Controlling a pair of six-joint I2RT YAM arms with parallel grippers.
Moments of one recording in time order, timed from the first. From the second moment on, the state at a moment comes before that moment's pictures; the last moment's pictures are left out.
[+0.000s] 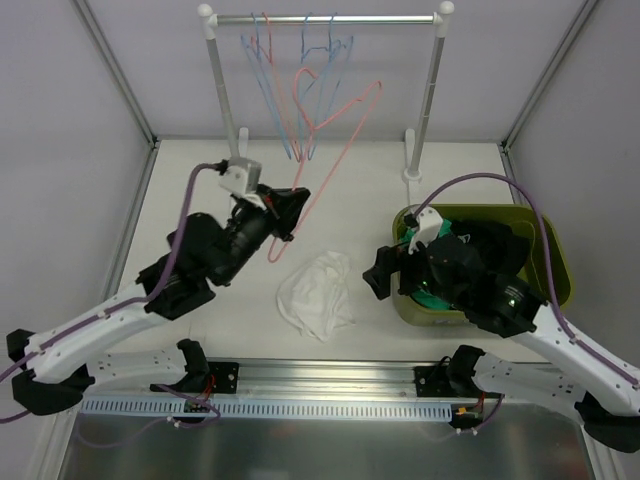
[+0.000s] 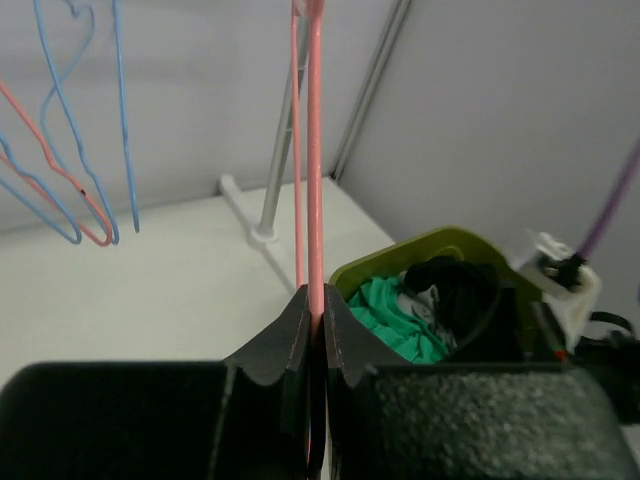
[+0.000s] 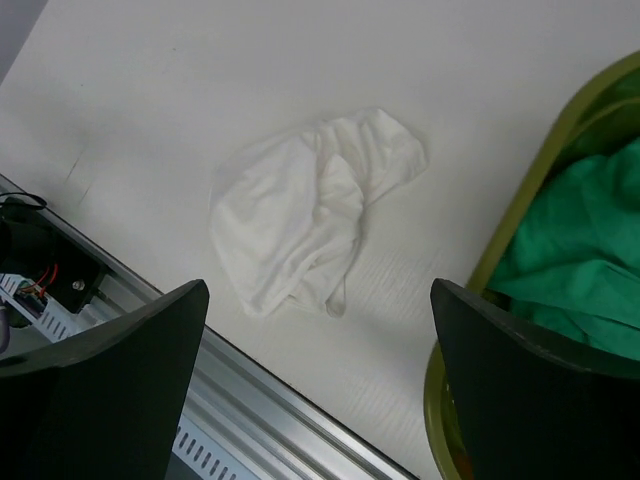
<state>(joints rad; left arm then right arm) -1.07 0.87 1.07 0.01 -0.43 -0.22 0.98 0.81 0.99 -0.68 0.23 0.43</state>
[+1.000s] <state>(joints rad) -0.72 2.15 2.41 -0.37 -0.42 -0.22 0.98 0.44 0.91 -0.87 0.25 0.44</state>
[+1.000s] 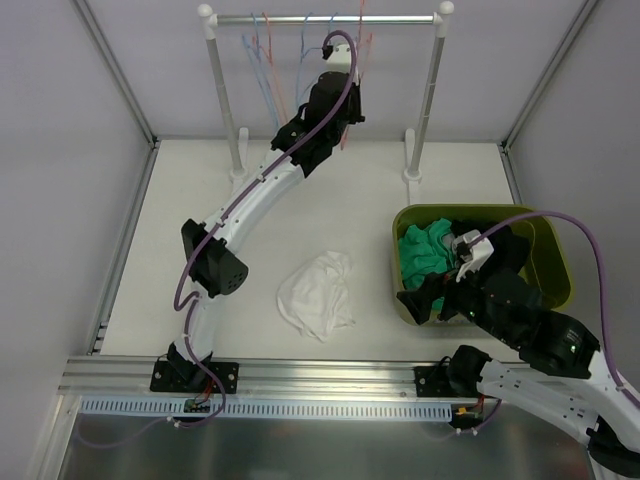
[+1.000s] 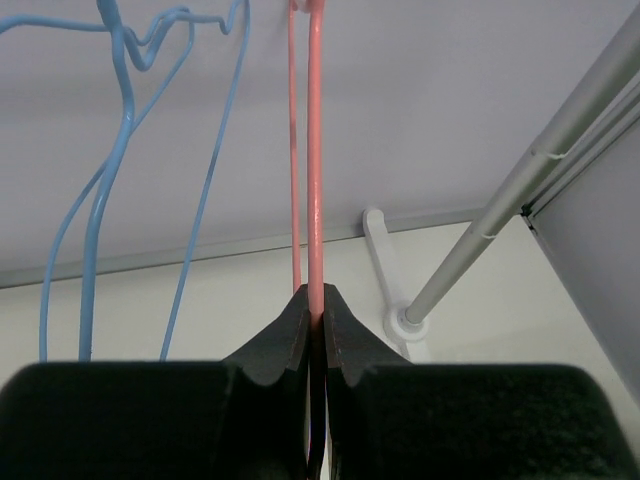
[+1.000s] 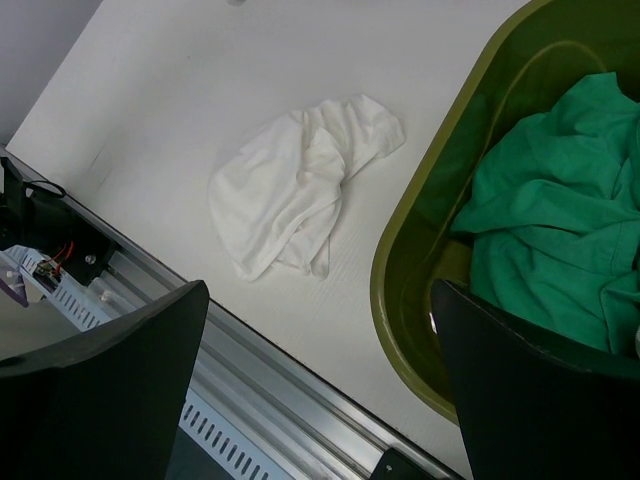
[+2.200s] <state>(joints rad) -0.88 0.89 1.29 -0.34 -0.55 -0.20 1.06 1.59 1.13 -0.57 0.11 0.31</state>
